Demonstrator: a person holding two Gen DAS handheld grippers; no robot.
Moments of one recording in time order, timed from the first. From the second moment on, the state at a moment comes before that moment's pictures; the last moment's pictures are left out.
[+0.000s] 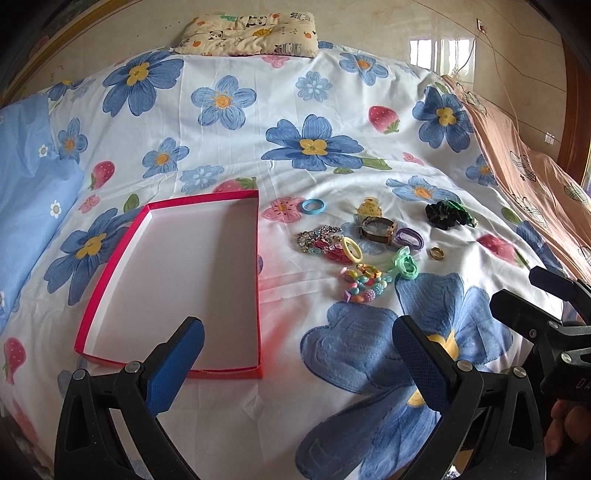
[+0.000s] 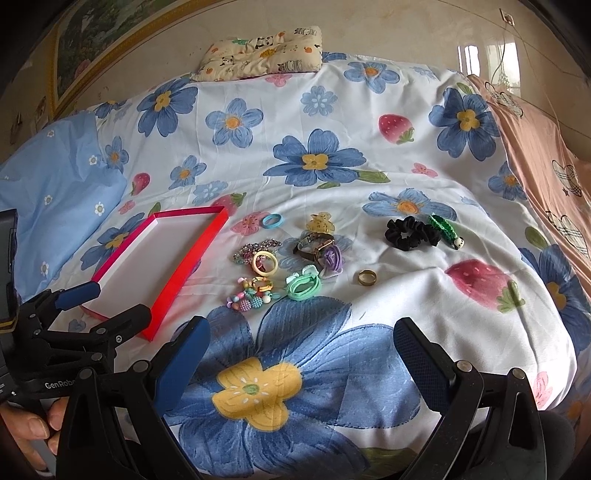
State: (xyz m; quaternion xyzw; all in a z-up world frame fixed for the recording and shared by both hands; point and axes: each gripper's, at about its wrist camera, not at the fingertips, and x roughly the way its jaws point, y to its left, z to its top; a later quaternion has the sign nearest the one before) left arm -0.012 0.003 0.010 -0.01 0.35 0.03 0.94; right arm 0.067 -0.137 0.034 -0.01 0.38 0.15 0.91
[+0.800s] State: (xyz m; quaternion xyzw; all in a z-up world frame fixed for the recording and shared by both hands) left arm -0.007 0.004 0.007 -0.01 0.36 0.02 0.93; right arm 0.068 -0.136 0.033 -0.01 0.38 0.15 0.91
